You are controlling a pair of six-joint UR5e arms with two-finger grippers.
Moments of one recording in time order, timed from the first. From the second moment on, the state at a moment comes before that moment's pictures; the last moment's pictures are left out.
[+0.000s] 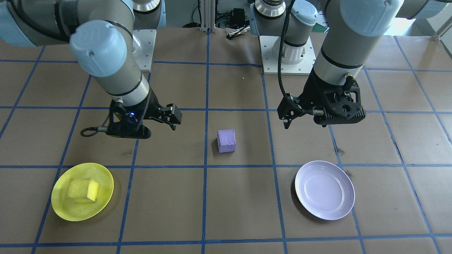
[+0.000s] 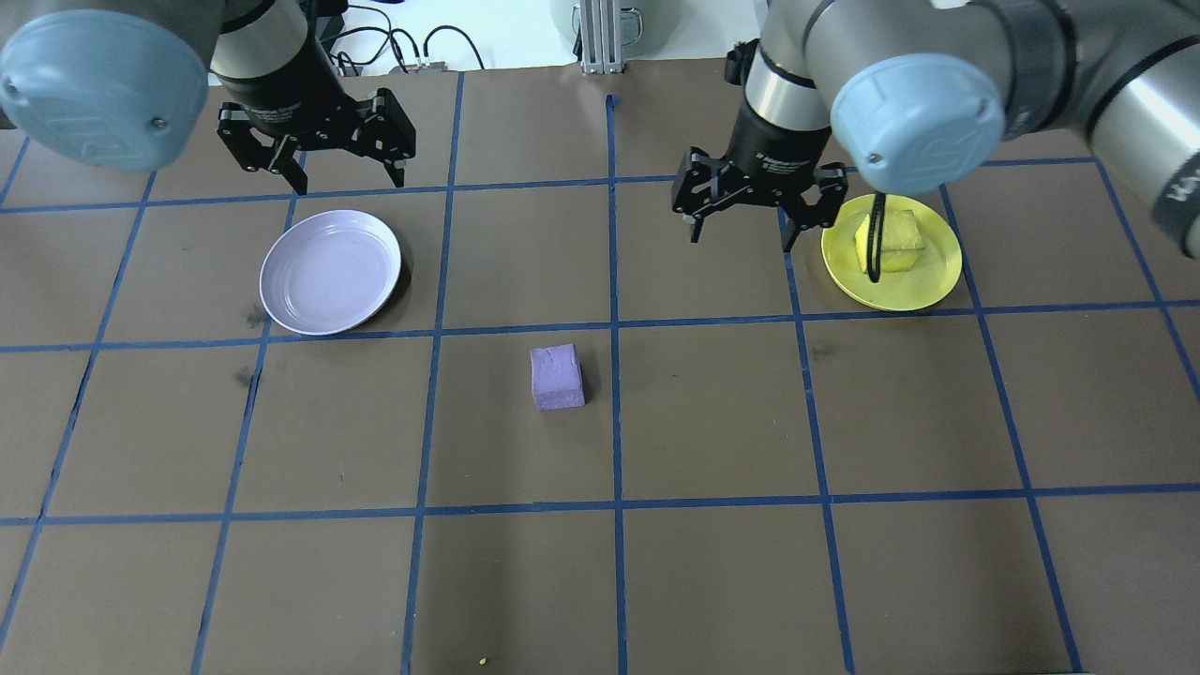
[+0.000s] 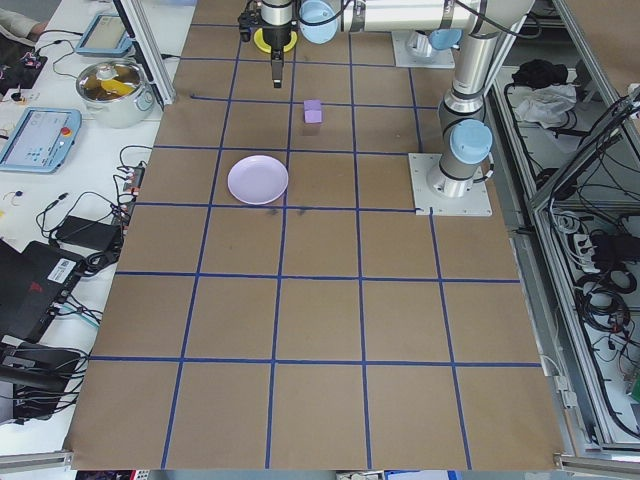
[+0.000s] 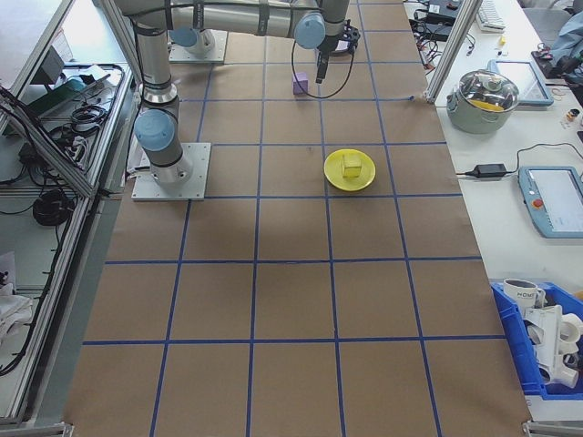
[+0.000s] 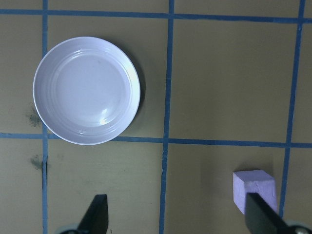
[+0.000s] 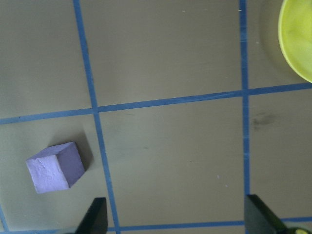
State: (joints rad) left arm -1.60 -1.71 -1.50 -1.44 1.60 -0.08; right arm 1.70 -1.37 1.56 -1.69 -1.45 0.24
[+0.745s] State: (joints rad) left arm -1.81 -1.88 -1.51 -1.41 1.54 -0.29; right arm 1.62 -1.57 1.56 -1.53 -1.56 0.22
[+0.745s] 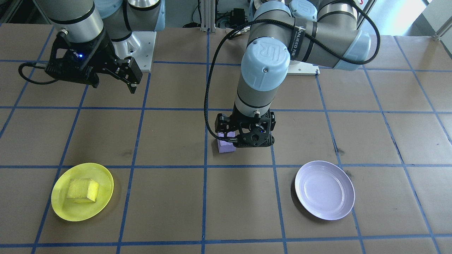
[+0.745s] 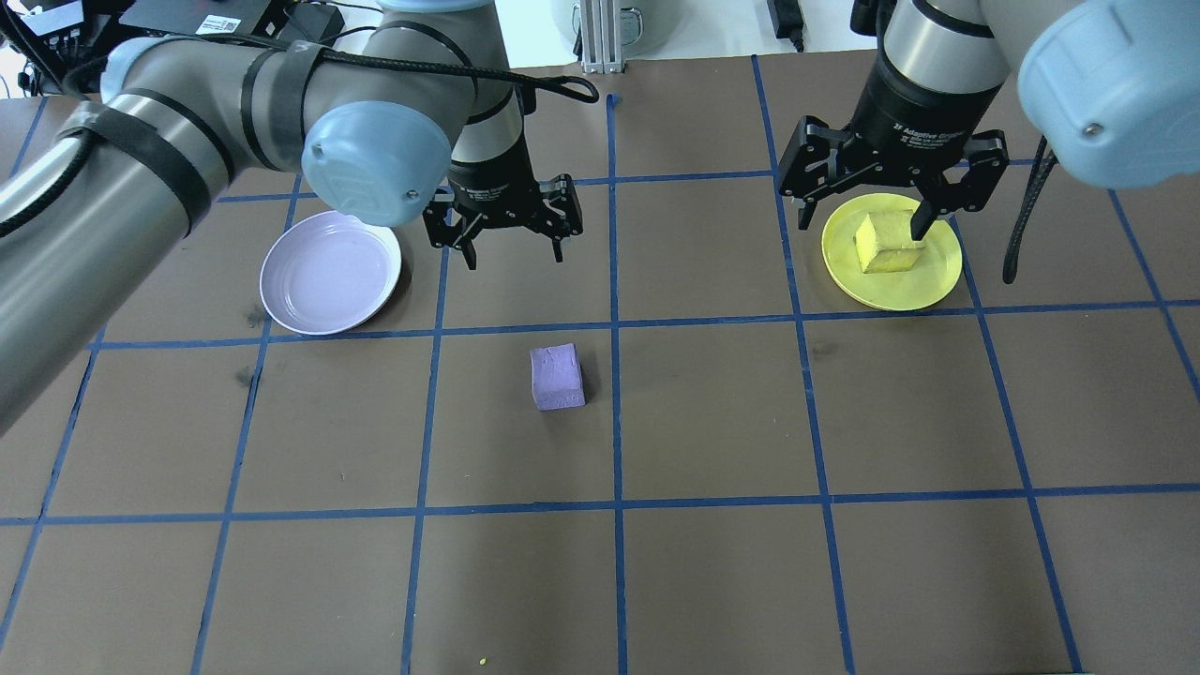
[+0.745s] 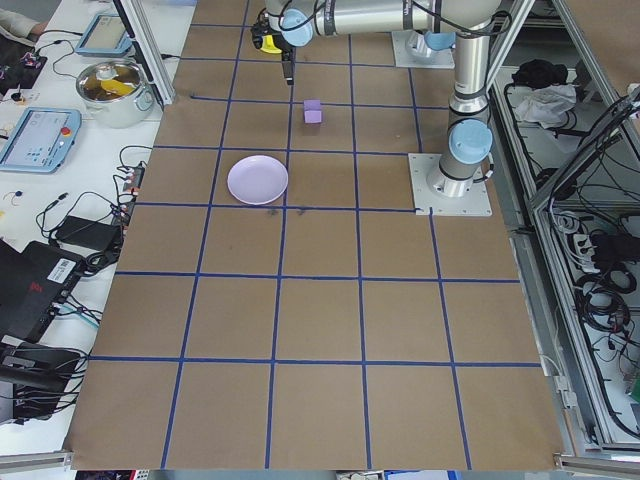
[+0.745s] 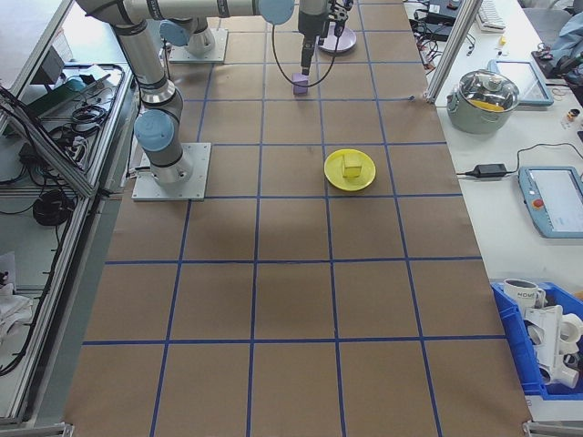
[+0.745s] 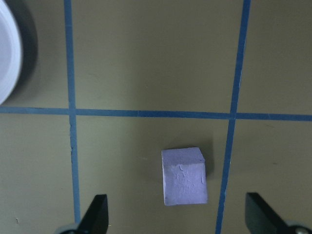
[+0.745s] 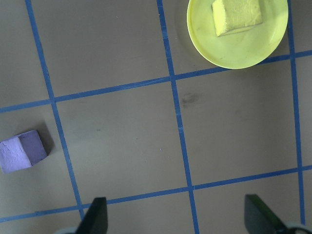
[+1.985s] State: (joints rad) left arm -1.84 -2.01 -1.62 -1.40 1.45 -0.36; right arm 1.62 -1.60 1.57 -1.54 -1.57 0.22
